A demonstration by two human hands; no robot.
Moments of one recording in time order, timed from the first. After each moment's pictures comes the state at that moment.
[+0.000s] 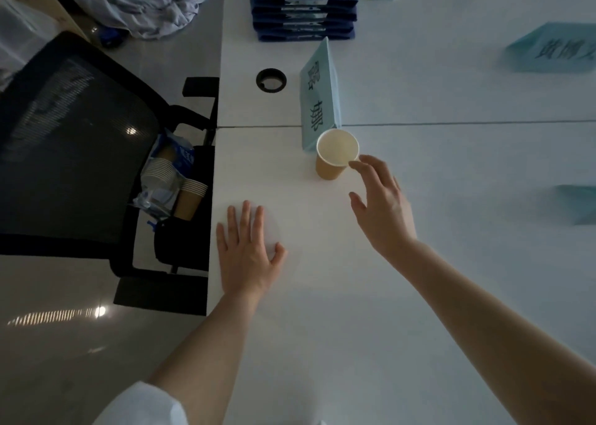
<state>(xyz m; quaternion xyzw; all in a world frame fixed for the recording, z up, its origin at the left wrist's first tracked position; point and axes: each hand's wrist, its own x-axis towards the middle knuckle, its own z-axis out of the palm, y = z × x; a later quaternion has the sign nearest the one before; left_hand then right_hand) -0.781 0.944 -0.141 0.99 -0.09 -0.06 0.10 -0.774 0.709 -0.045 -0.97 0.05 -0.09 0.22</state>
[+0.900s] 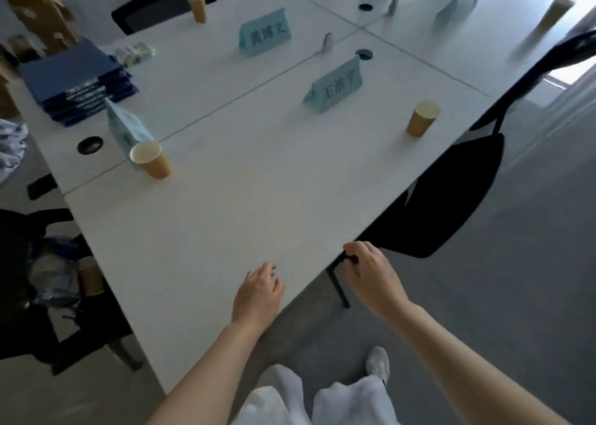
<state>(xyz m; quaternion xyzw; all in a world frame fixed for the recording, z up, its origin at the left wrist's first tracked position) -1.060 0.865 -0.047 0.88 -0.36 -0.25 0.20 -1.224 0.715 0.003 -0.86 0.42 -0.06 0.30</state>
